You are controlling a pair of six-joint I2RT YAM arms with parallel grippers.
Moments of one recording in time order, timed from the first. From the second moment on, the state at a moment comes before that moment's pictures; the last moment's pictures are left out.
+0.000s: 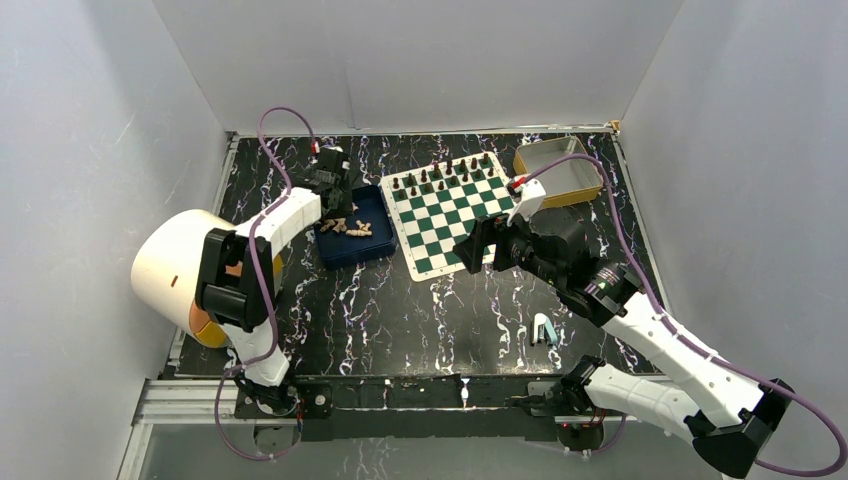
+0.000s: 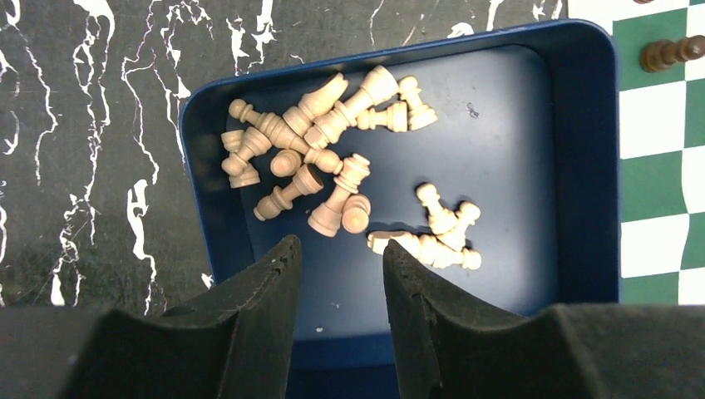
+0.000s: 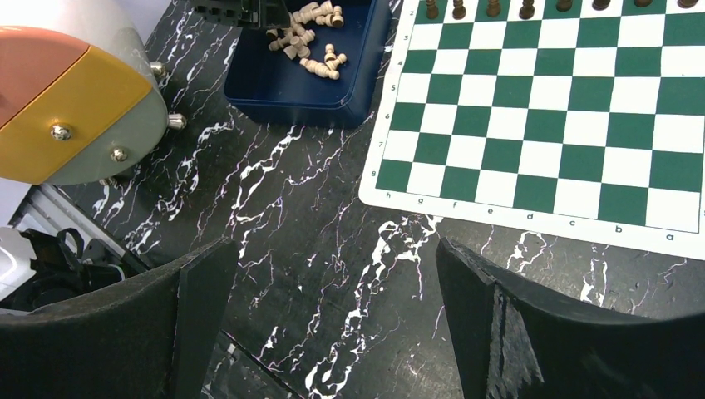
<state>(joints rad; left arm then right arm) -0.31 1.77 1.30 -0.48 -0.33 -0.30 0.79 0.89 0.95 -0.43 0.06 0.42</state>
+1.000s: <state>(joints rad) -0.26 1.91 1.34 -0.47 -0.22 -0.29 0.79 0.92 0.95 -0.43 0.04 0.42</state>
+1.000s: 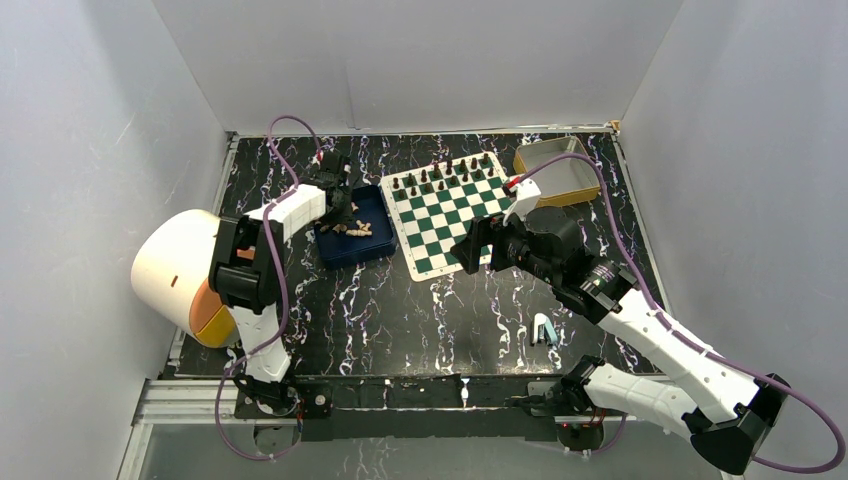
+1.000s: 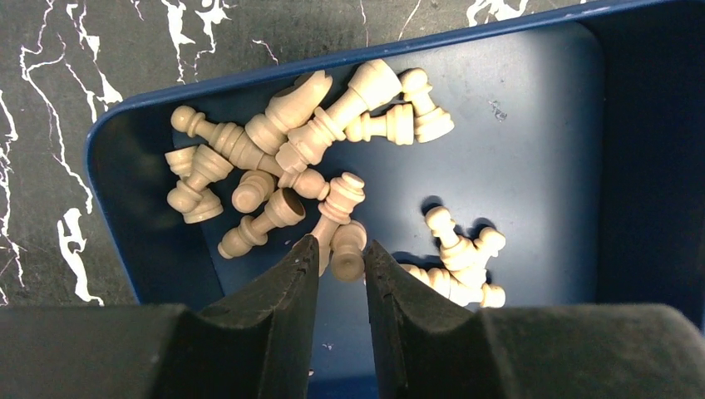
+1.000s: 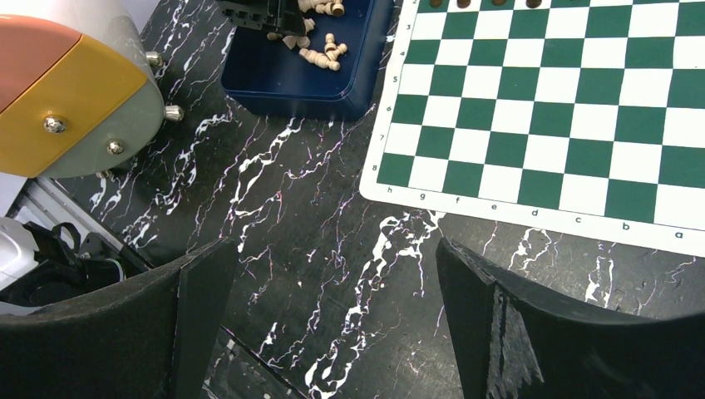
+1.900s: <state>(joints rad) -0.26 1.93 1.36 -0.48 -0.19 -0.28 0.79 0.92 0.95 -0.44 0.06 0.42</state>
